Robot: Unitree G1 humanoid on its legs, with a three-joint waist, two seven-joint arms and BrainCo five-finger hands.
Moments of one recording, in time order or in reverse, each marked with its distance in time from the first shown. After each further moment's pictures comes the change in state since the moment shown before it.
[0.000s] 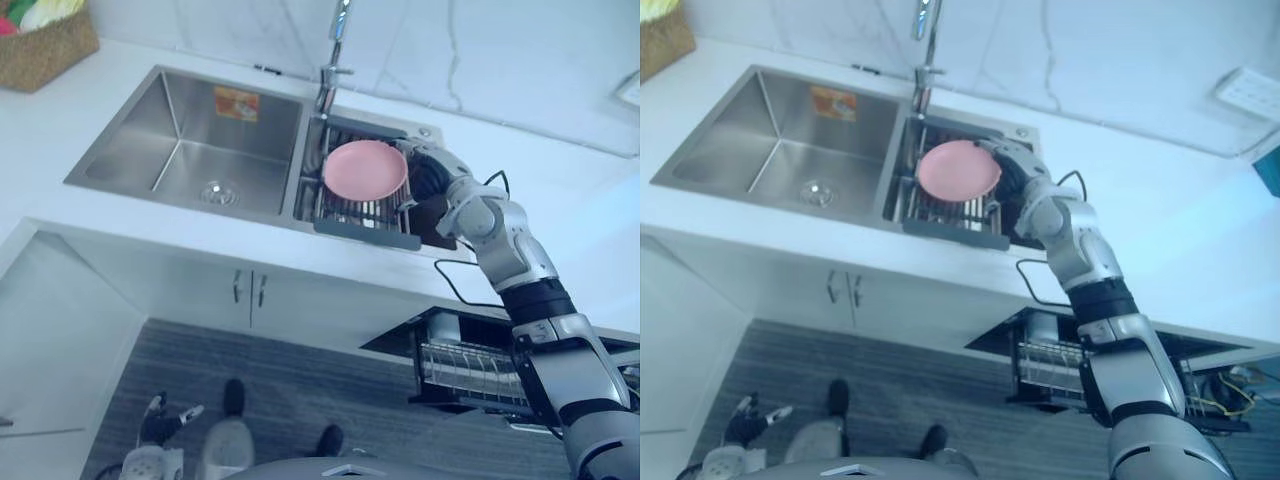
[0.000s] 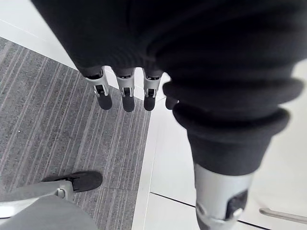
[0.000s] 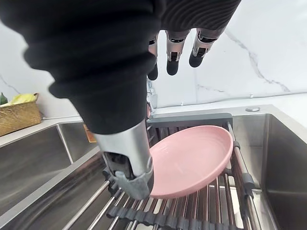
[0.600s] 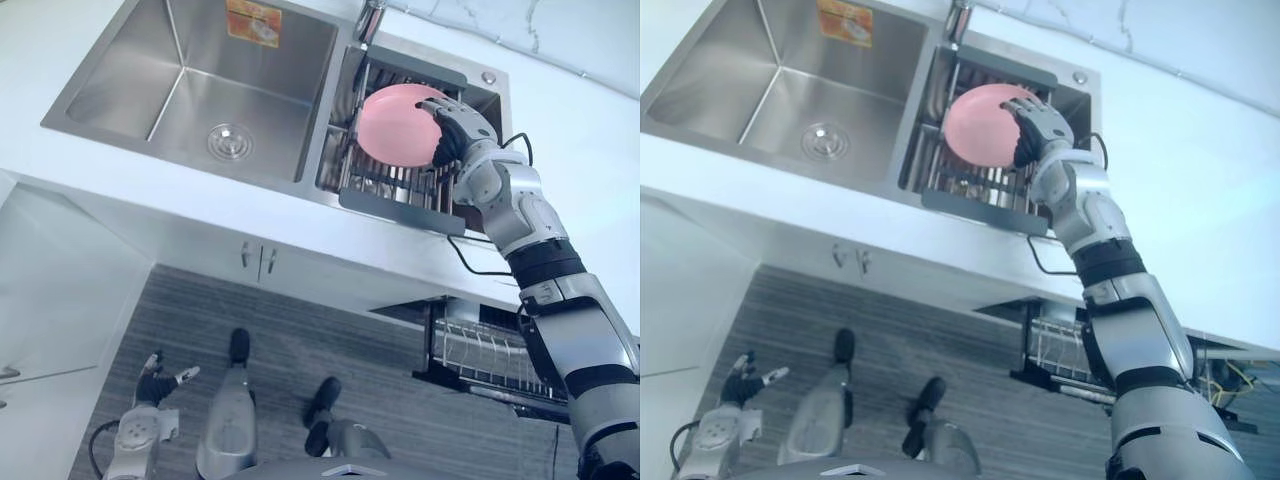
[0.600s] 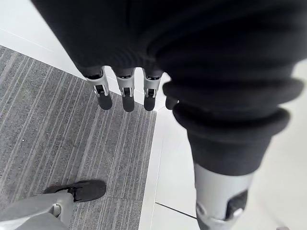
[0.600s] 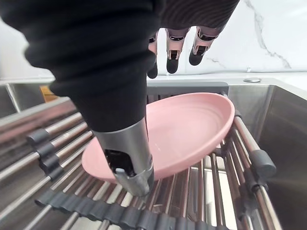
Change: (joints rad) left arm -0.078 0.046 -0.015 -0.072 -0.042 0.000 0.002; right arm -0.170 -0.046 0.086 0.154 -0.040 0.081 -0.071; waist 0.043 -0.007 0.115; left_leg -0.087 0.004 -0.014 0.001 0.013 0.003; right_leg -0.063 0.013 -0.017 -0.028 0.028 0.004
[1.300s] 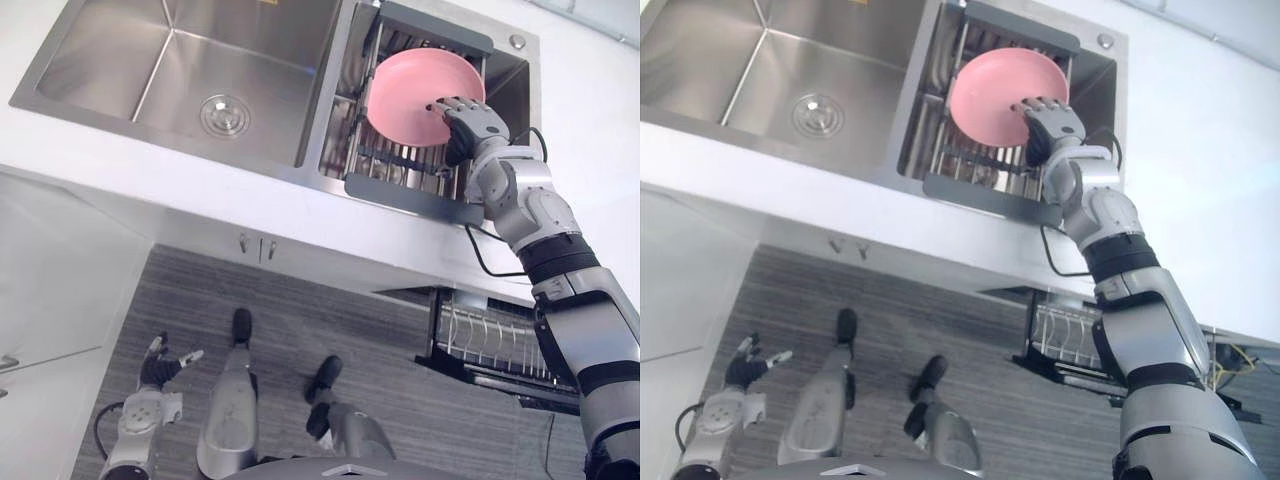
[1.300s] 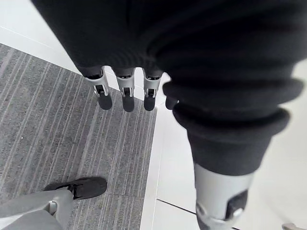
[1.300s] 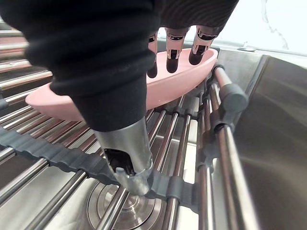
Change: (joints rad) left arm -0.041 0.007 -0.025 -0.032 -0.029 -0.001 0.001; right arm -0.032 -0.036 0.039 0.046 -0.113 -0.005 -0.033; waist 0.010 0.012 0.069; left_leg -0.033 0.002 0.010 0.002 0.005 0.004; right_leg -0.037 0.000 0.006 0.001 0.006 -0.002
